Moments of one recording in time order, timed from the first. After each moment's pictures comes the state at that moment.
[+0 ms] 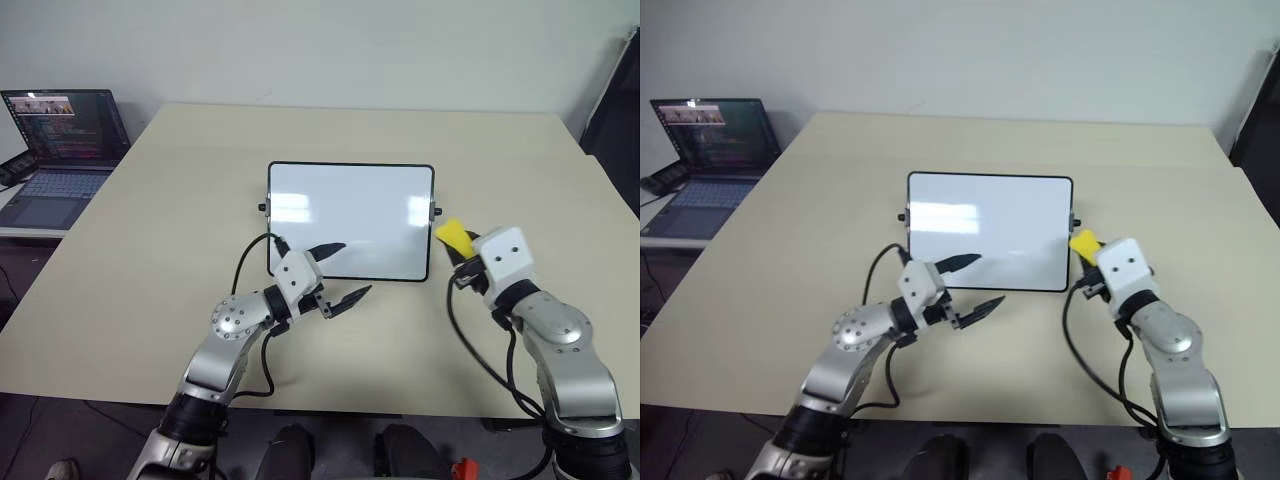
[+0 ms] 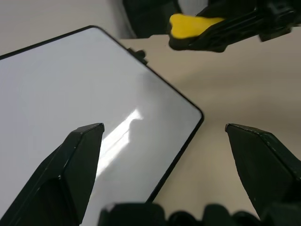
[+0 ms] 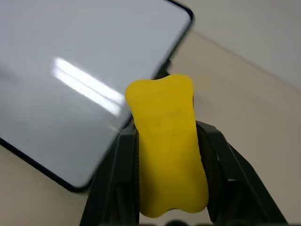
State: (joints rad) left arm -0.35 0.32 -0.23 0.00 -0.18 -0.02 -0.86; right arm -0.11 -0.37 -0.14 -0.58 -0.09 0.75 0.36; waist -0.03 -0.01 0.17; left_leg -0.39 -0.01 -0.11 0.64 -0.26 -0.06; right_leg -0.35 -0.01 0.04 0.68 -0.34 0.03
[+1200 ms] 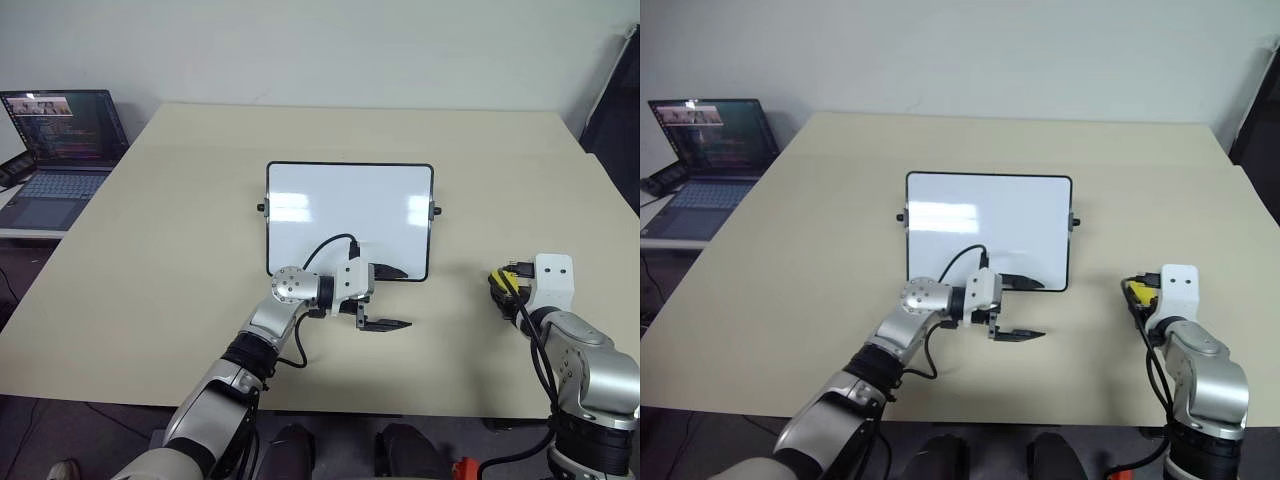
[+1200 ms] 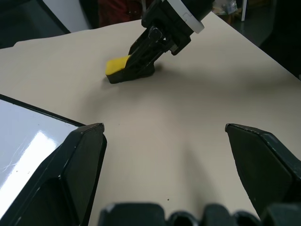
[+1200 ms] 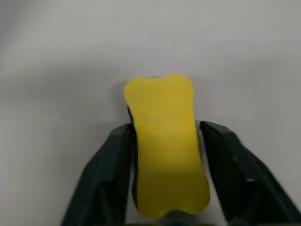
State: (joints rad) left arm -0.62 0.19 -0.35 0.52 -0.10 -0.30 -1.17; right arm -0.17 -0.28 -0.36 -0.44 0.08 1.14 0.19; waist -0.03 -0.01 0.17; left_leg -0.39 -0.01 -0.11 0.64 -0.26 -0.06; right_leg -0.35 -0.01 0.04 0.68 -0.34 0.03
